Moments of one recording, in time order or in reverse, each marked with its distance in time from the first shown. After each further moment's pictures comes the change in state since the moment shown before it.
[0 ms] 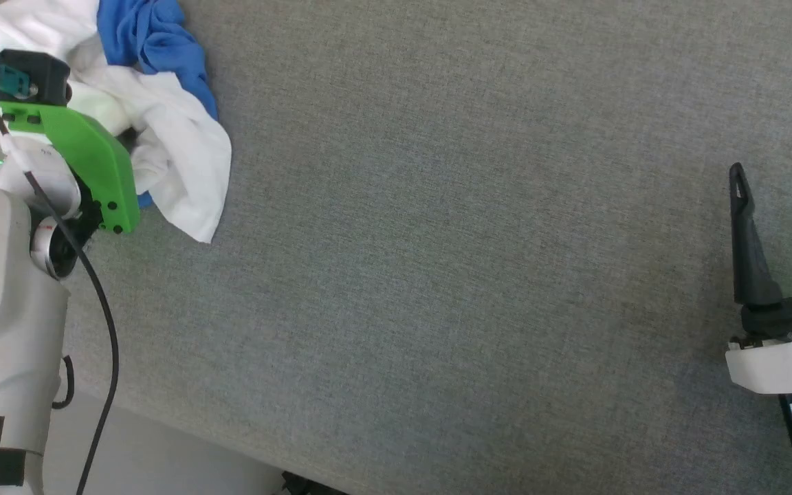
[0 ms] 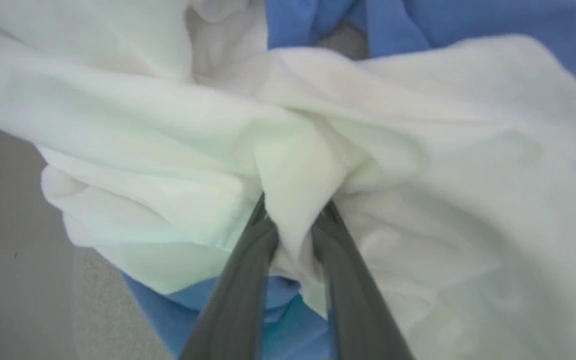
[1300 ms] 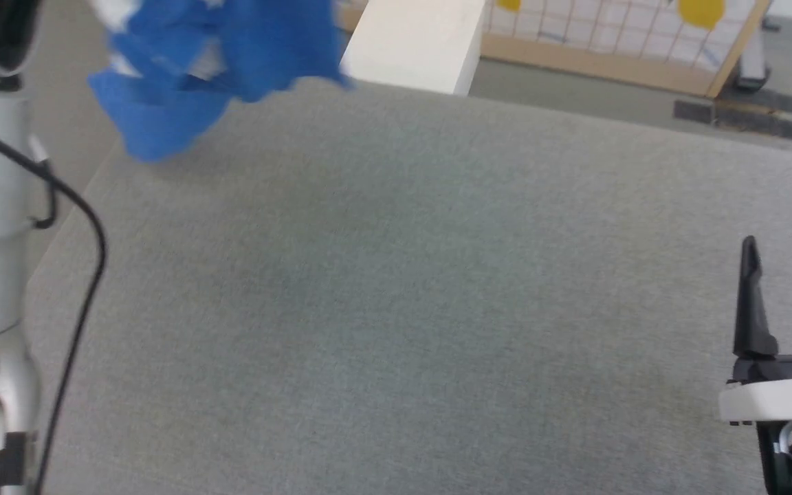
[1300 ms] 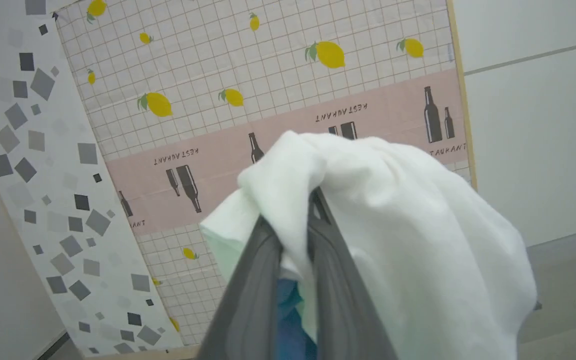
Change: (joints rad) left arm -0.375 -0.031 -0.072 -0.377 -0.022 0.006 -0.190; right arm 0.063 0.124 -0.138 0.288 0.125 0.000 -0.195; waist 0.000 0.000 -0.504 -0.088
